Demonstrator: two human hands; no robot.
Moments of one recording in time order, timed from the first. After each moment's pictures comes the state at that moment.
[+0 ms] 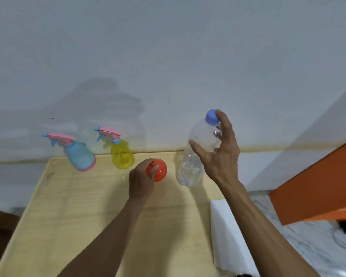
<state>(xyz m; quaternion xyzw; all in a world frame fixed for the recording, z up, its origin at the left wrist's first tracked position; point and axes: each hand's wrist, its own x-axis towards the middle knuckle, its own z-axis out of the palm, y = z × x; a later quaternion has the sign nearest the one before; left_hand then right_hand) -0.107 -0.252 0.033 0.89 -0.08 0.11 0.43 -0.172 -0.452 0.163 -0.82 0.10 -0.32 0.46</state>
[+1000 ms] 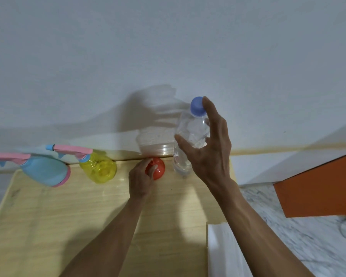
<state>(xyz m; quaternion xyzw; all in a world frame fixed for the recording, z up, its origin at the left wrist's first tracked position) -0.010 -0.316 -0.042 0.92 -0.08 0.05 0.39 -0.060 -0.499 0.126 -0.84 0.04 -0.34 0.41</state>
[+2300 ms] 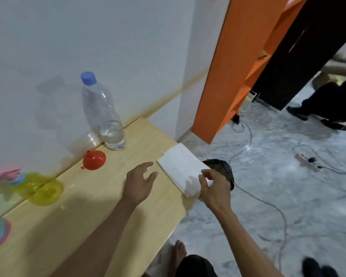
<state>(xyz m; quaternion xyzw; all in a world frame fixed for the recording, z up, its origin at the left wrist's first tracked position) -0.167 -0.303 0.027 0.79 -0.42 -0.21 0.38 -0.388 -0.396 0.055 -0.71 0.58 -0.23 0.33</state>
